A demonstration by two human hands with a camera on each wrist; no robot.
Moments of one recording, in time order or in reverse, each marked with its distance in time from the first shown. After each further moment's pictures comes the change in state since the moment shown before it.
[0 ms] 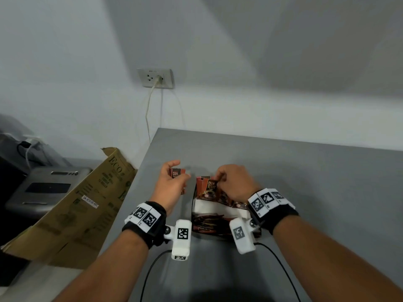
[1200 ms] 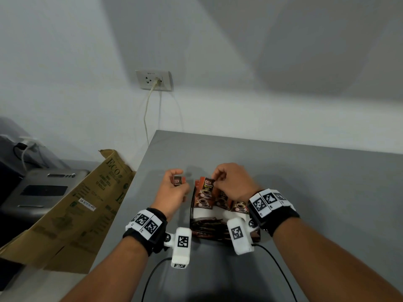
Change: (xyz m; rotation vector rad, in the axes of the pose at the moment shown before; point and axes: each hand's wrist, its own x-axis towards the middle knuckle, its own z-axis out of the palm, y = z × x) left_hand 0.000 -0.011 0.004 0.066 -0.048 -0.045; right_hand 0.008 0.000 -0.003 0.148 0.036 -0.013
